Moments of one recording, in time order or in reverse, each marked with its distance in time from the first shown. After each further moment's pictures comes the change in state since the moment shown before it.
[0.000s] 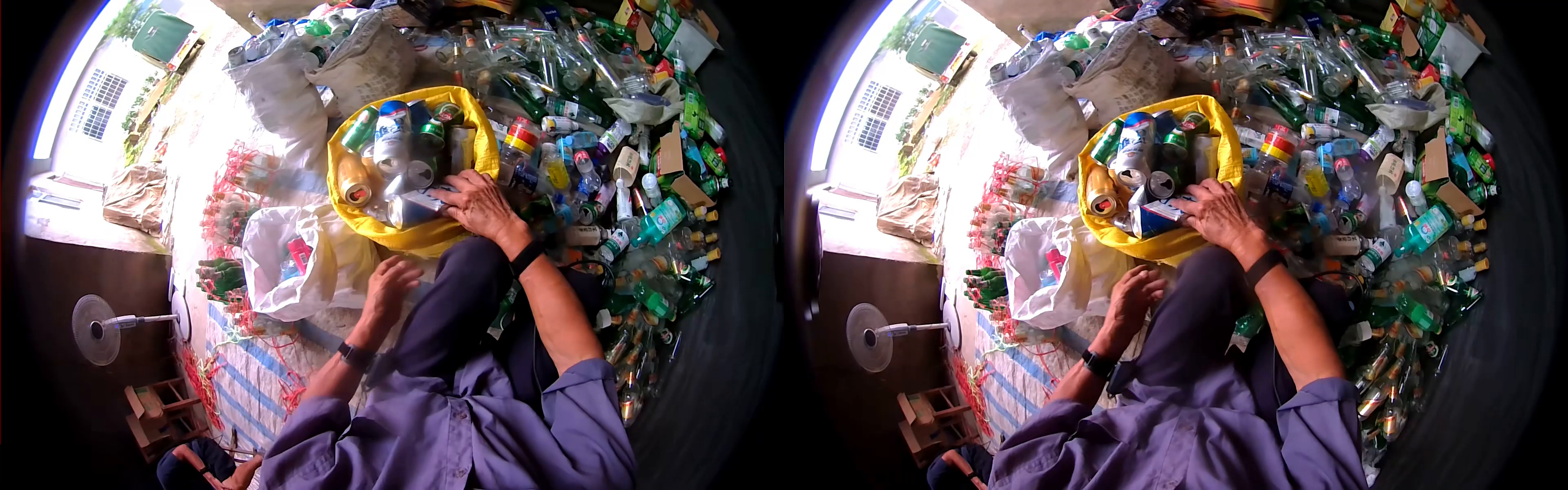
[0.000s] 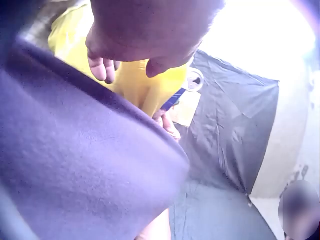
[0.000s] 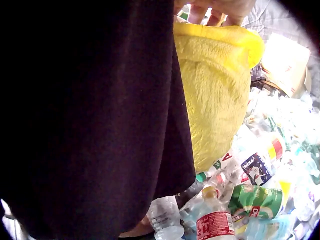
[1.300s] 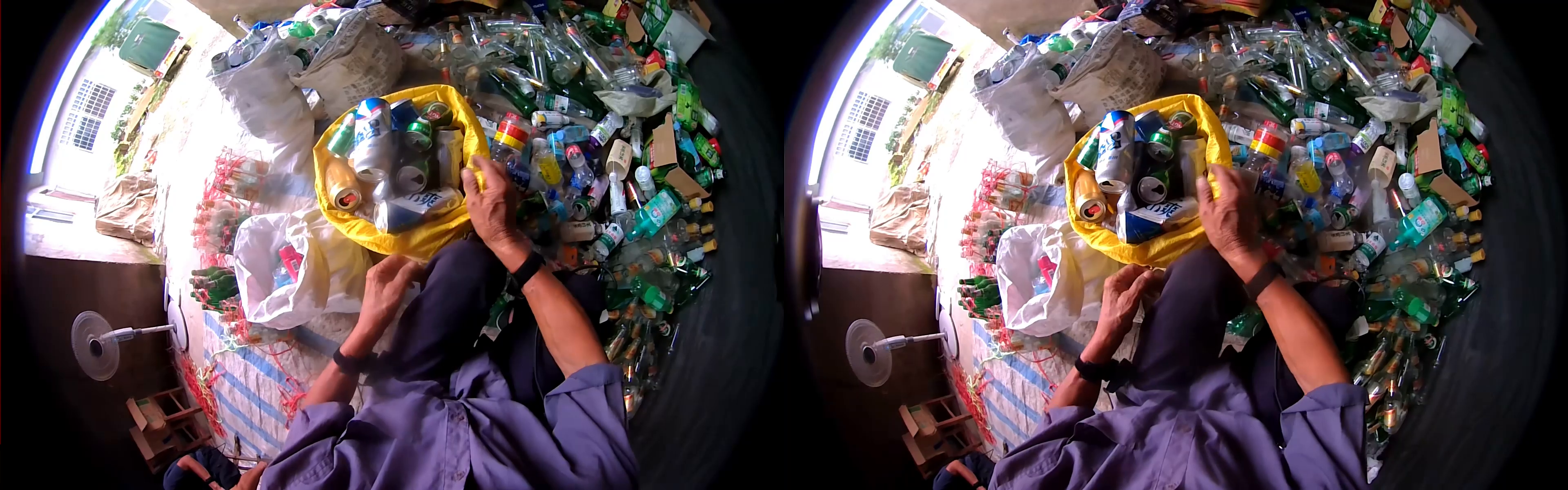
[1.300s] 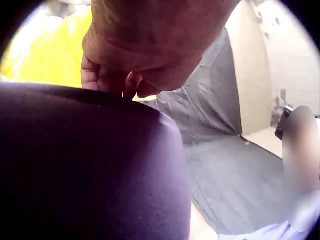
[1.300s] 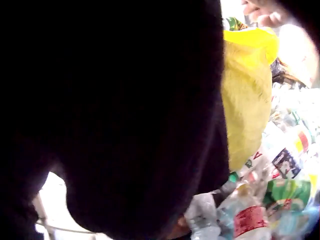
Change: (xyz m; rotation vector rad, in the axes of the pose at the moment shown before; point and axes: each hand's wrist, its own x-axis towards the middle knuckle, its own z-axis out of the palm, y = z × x) left_hand -0.024 0.050 0.060 0.522 -0.191 0.231; right_hand -0.003 -0.007 -0.008 0.258 0.534 0.400
